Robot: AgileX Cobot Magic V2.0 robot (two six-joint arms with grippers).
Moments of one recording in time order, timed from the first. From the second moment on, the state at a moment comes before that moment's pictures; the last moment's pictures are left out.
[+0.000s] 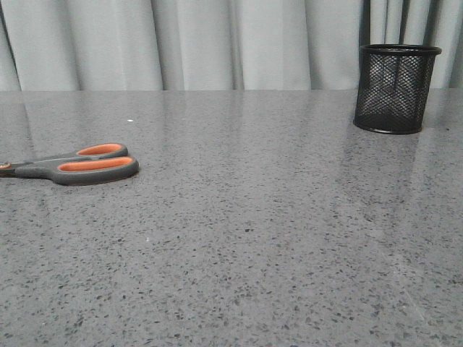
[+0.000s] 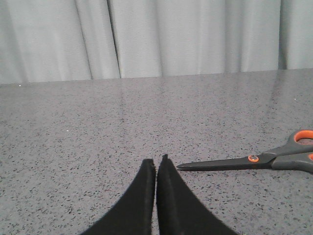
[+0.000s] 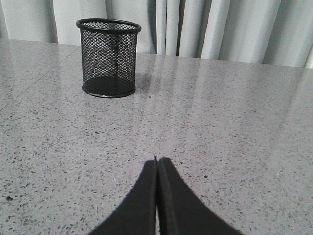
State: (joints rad) left arm -0.01 0.00 0.00 -0.04 0.12 0.06; right arm -0.07 -0.01 0.01 0.03 0.17 -0.15
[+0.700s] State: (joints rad) left arm -0.01 0.00 0.00 -0.59 0.05 0.06; right arm -0.07 -0.01 0.01 0.47 0.04 -0.15
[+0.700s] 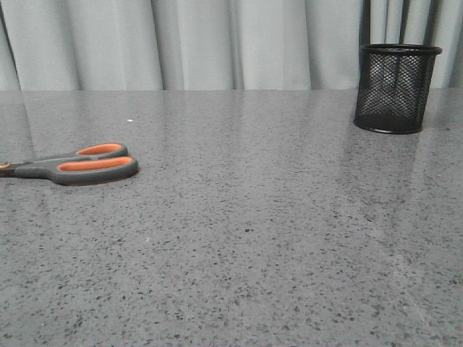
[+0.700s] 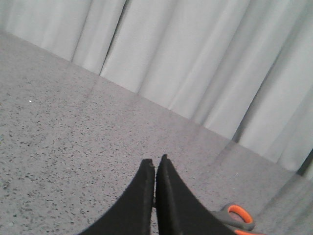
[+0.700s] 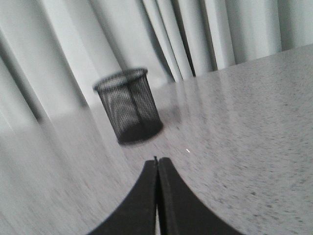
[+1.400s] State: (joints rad) left arm -0.01 0.46 -0.71 -0.36 0.70 0.19; right arm -0.07 0.53 -0.56 0.44 0.55 -0.15
